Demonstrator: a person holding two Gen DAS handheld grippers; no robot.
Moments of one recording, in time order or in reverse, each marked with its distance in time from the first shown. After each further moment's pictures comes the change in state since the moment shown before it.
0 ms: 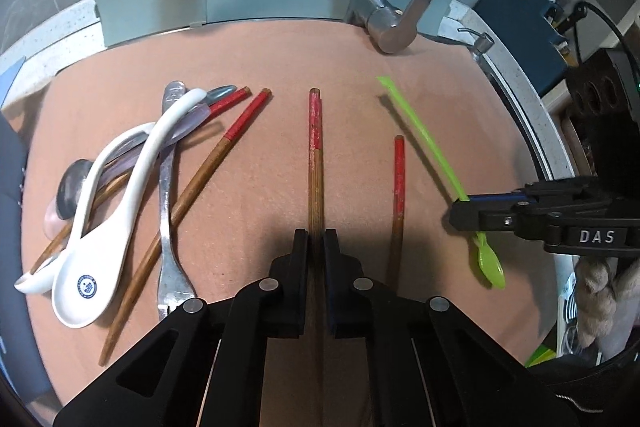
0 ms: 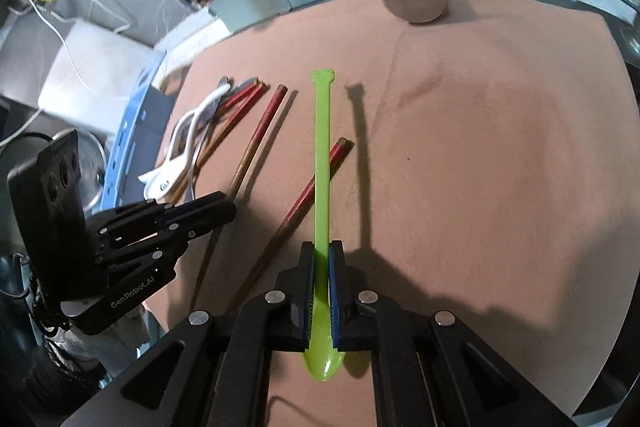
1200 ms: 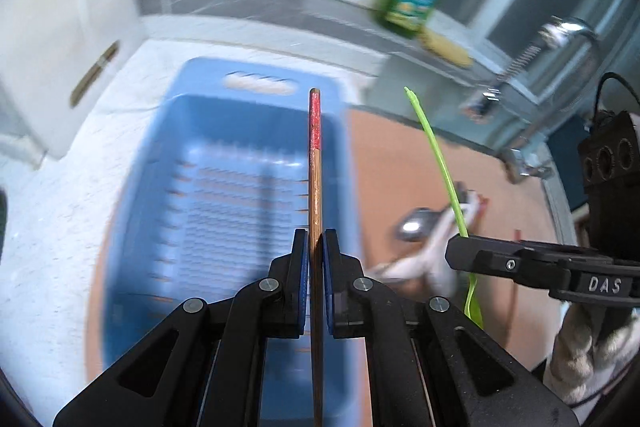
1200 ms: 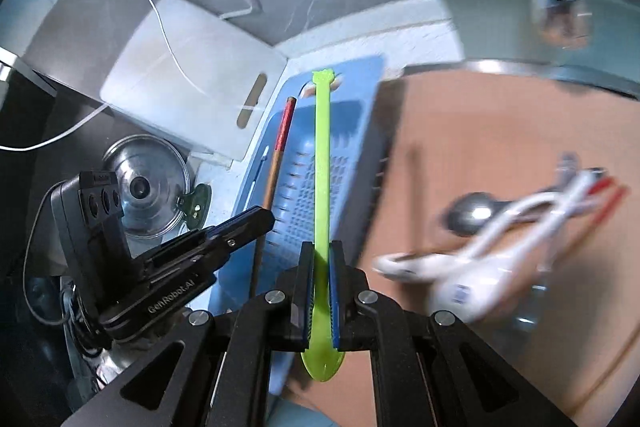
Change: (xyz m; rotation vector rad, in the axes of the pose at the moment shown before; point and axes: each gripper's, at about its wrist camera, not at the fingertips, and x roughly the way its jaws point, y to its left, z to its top) left arm -0.151 0.258 -0.039 -0.302 -0.214 0.090; right arm 0.108 0.295 0.058 -0.106 -0.037 0.178
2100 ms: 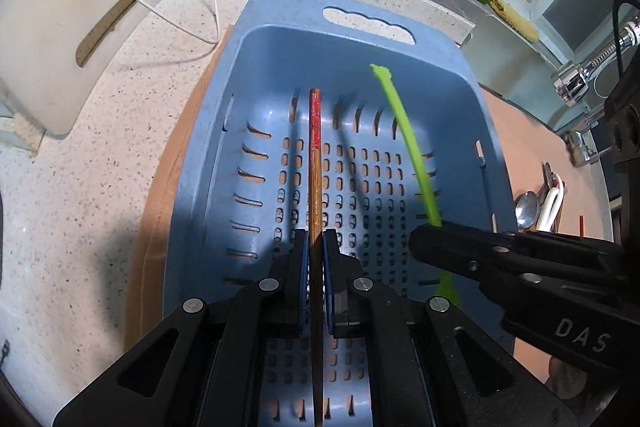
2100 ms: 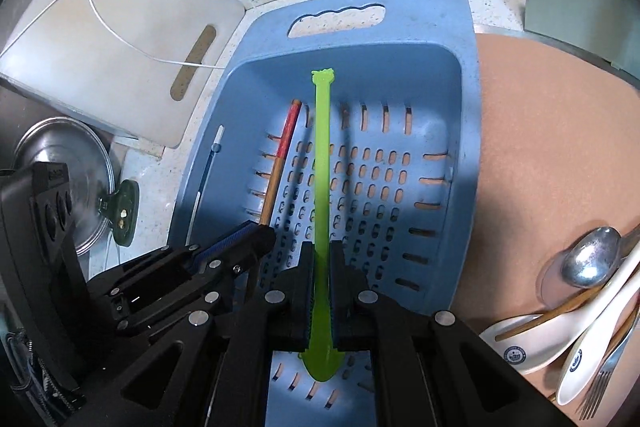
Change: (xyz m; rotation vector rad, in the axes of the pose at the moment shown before) left arm 0.064 0.074 0.009 0.004 0.141 0.058; right arm 0.126 0.040 0.021 0.019 0.068 -0.238
